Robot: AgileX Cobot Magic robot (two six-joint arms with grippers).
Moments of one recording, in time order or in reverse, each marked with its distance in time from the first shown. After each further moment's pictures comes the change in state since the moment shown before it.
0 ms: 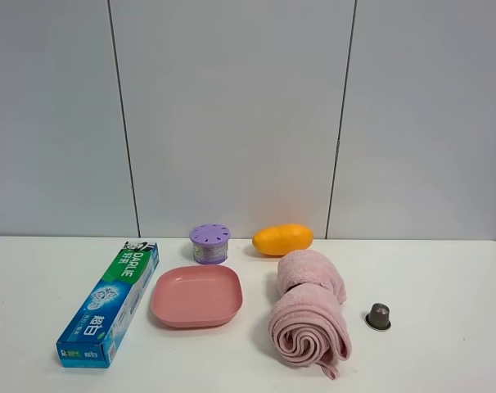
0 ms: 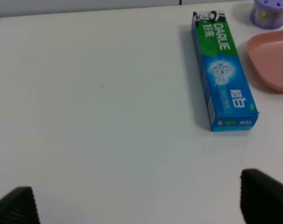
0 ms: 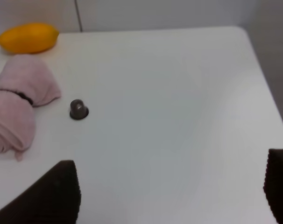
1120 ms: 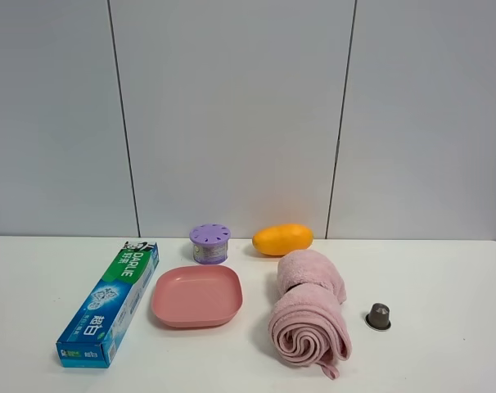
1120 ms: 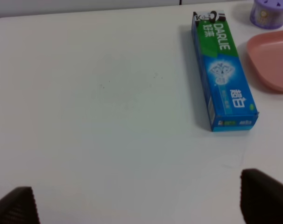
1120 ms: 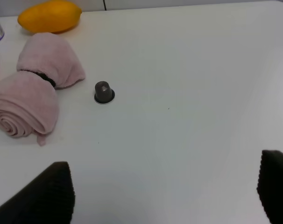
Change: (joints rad) left arm 0.000 0.000 0.000 0.000 0.000 0.000; right arm -0.022 -0.010 0.185 0.132 -0.122 -0.022
